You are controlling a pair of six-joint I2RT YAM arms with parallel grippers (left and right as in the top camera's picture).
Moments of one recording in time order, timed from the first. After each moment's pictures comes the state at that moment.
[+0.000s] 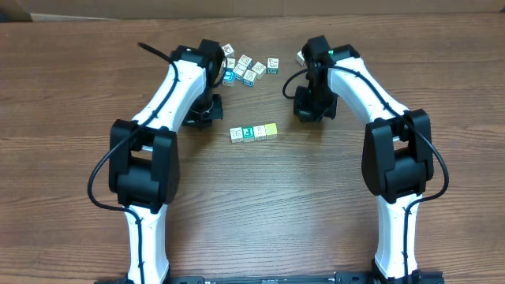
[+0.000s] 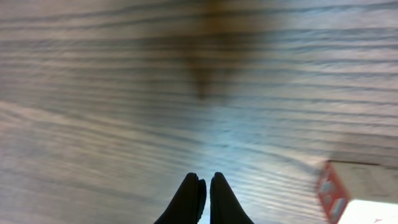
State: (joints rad) left arm -0.25 2.22 1.83 -1.26 -0.11 -0.42; right arm 0.28 2.27 1.81 -1.11 -0.16 0.46
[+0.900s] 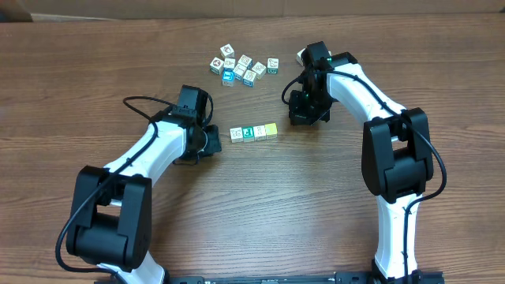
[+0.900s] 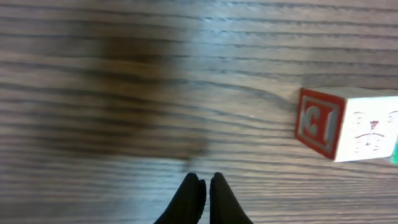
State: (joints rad) left arm -0.25 1.81 1.08 -0.58 0.12 -0.42; right arm 0.28 2.27 1.77 -1.02 -0.29 0.37
